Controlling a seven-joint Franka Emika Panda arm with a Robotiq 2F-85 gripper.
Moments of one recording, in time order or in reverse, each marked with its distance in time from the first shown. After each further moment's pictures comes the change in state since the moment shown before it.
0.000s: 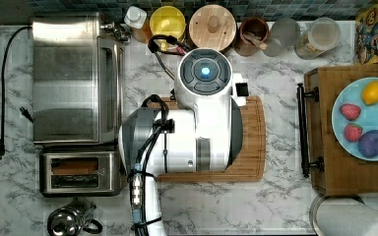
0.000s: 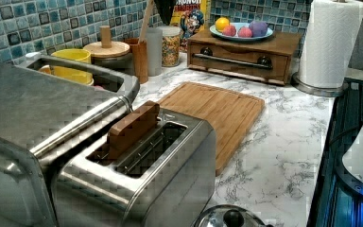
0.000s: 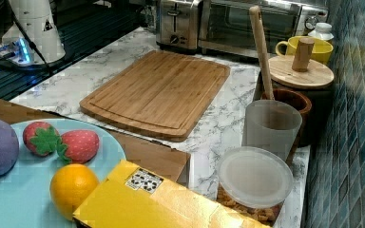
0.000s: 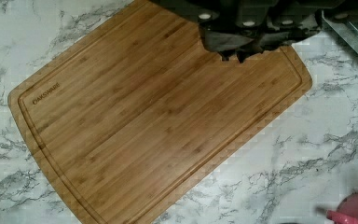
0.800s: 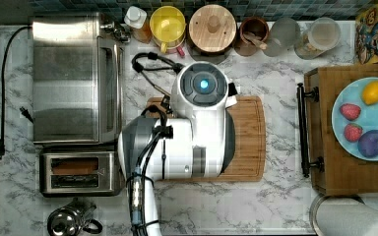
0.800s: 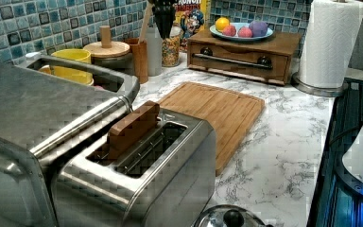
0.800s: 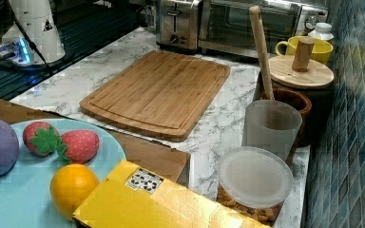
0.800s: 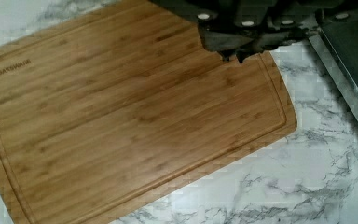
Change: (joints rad) arm 0.003 -0.040 0.019 -0.140 0.078 0.115 -0.284
